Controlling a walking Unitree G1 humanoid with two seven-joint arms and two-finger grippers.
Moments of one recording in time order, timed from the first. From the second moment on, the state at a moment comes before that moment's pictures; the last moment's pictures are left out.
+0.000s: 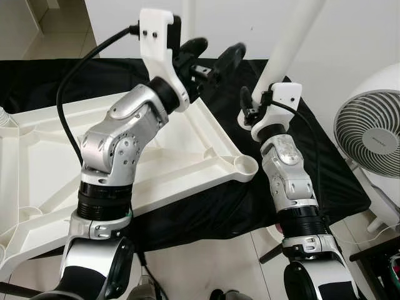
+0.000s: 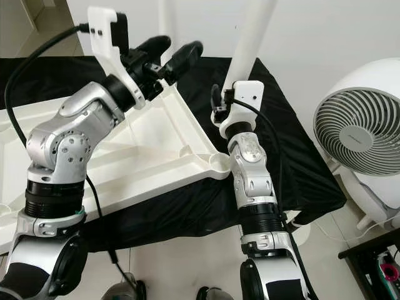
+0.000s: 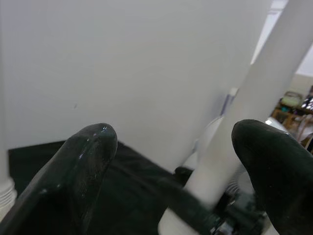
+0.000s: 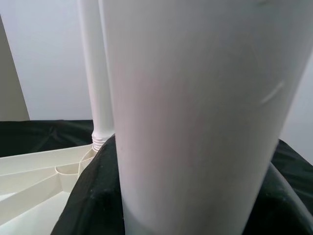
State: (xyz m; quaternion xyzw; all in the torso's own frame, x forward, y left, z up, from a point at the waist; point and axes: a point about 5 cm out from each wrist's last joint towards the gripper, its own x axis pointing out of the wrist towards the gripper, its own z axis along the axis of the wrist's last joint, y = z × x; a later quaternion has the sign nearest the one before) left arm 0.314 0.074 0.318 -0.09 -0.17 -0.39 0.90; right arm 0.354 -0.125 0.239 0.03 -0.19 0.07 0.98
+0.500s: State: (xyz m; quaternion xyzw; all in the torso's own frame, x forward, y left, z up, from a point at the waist) left arm 0.317 0.093 0.247 -0.04 -0.09 -0.34 0.94; right arm 0.341 -0.131 0.219 0.04 -0.18 0.05 0.98
